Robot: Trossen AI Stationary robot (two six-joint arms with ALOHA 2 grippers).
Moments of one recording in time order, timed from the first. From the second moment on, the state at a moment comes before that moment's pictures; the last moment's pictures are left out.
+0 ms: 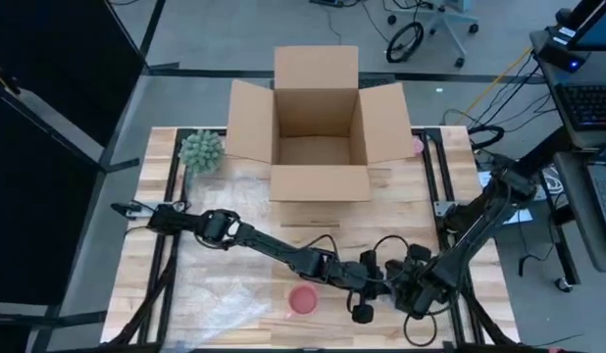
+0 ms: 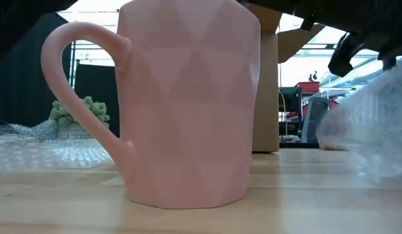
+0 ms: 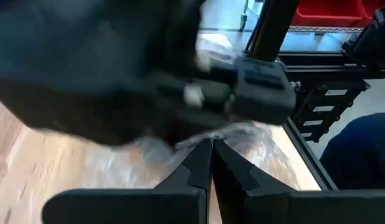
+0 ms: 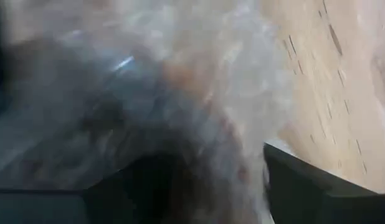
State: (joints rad) left arm -0.32 2.51 2.09 0.05 -0.06 -0.13; right arm 0.88 1.60 0.90 -0.88 0.15 1.23
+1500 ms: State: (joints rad) left arm -0.31 2.51 2.09 0.04 -0.06 -0.12; right arm 0.86 1.44 0.89 -0.84 0.13 1.08
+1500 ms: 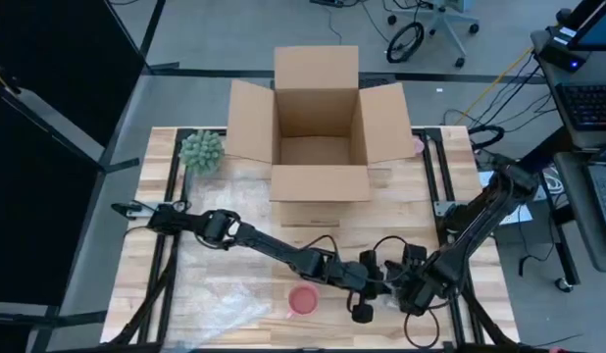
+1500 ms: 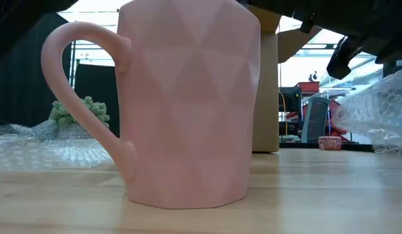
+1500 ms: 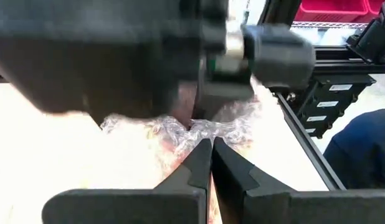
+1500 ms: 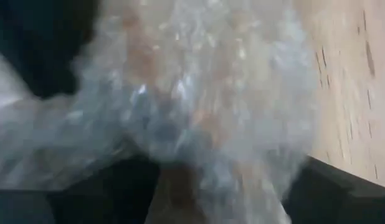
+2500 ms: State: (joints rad) left arm -0.31 2.51 2.09 0.04 -0.06 -0.12; right arm 0.88 1.37 0.89 -0.72 0.20 0.95
